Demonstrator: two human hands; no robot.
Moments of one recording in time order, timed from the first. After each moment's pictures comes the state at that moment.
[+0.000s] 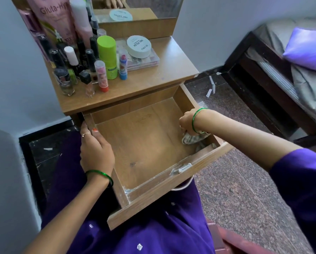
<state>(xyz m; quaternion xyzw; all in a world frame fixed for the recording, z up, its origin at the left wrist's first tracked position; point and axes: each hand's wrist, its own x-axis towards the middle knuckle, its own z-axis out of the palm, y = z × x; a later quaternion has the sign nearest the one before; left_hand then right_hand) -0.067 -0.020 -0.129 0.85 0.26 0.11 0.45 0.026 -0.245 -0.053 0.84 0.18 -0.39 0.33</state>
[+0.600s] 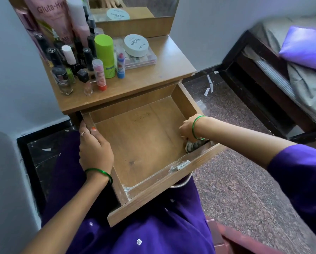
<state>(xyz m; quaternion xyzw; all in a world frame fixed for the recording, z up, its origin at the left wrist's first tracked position) -0.068 -0.019 -0.126 0.84 0.26 0.10 0.46 0.005 -0.243 -0.058 0.81 0.20 -0.42 0.35</state>
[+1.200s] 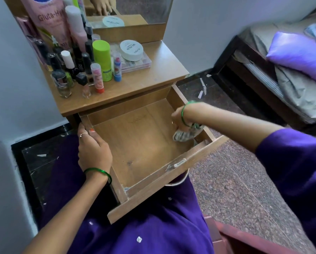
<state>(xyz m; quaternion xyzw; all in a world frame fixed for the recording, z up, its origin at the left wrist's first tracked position) -0.071 -0.020 -0.121 0.84 0.26 0.10 0.47 0.021 -0.233 -0.031 0.85 0.13 -0.40 0.31</state>
